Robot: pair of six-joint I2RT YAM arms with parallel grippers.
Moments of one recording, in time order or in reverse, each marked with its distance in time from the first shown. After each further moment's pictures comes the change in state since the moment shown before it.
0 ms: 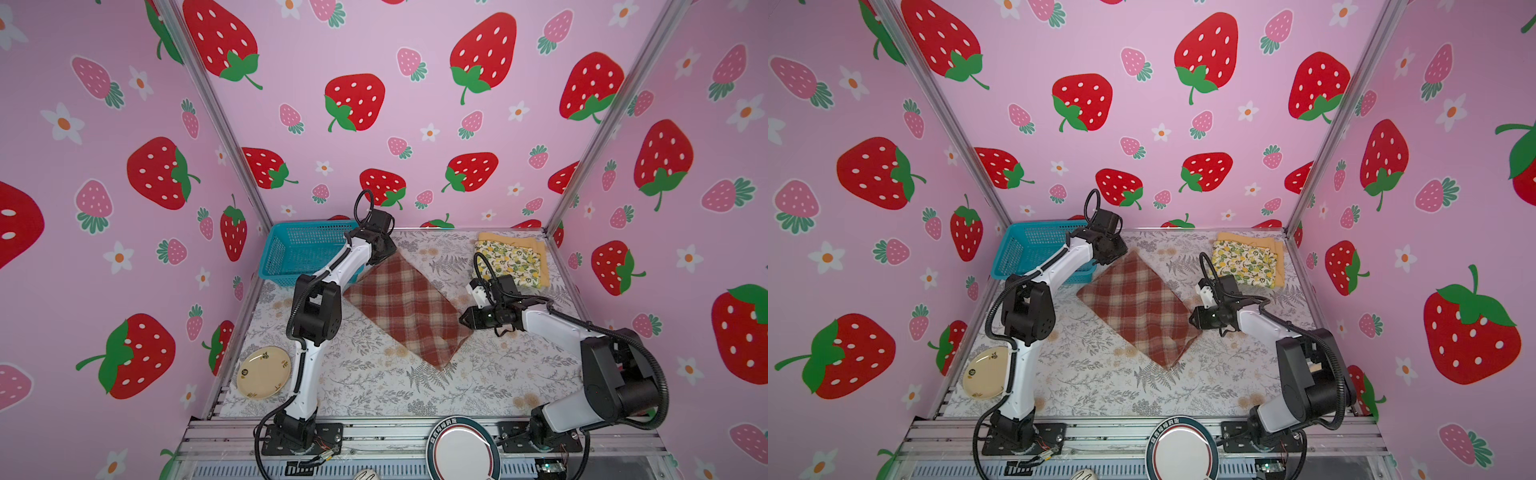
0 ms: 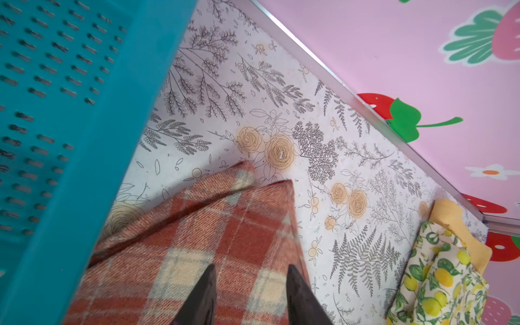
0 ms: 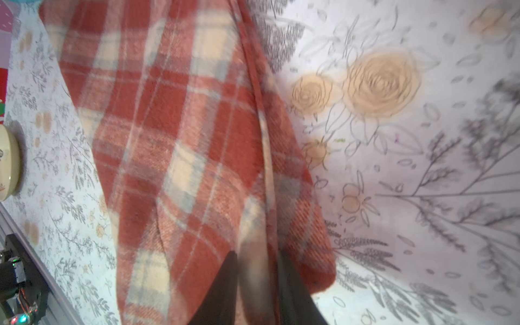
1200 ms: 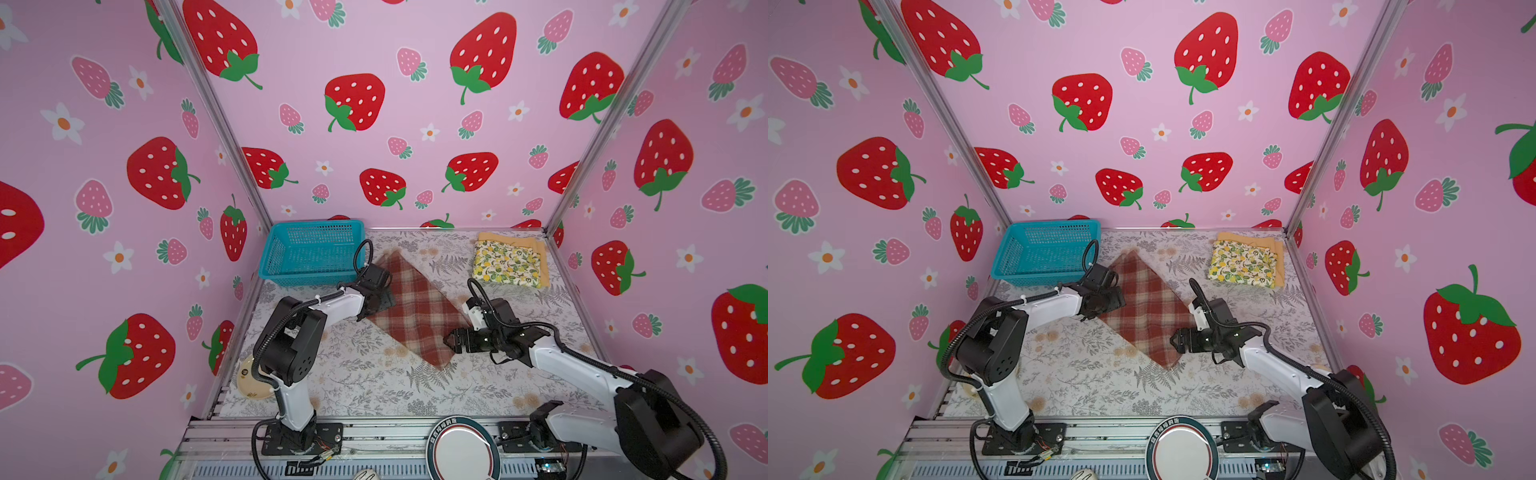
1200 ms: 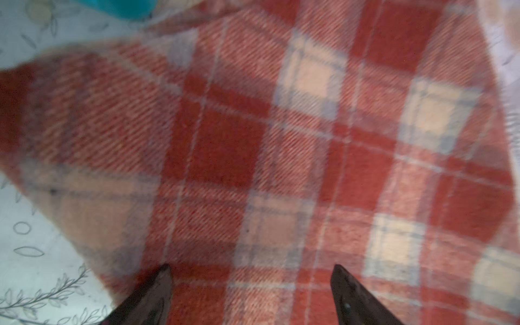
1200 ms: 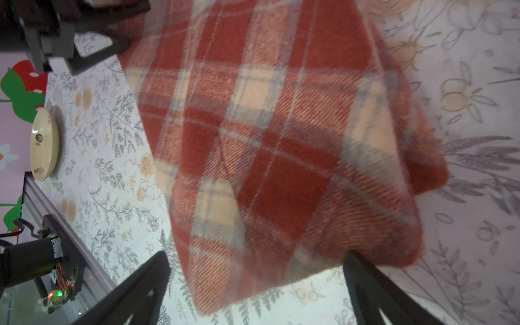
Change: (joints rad) left arm -0.109 -0.443 -0.968 0.420 -0.092 0.051; right arm 0.180 -0.258 -0.263 0.091 0.060 0.253
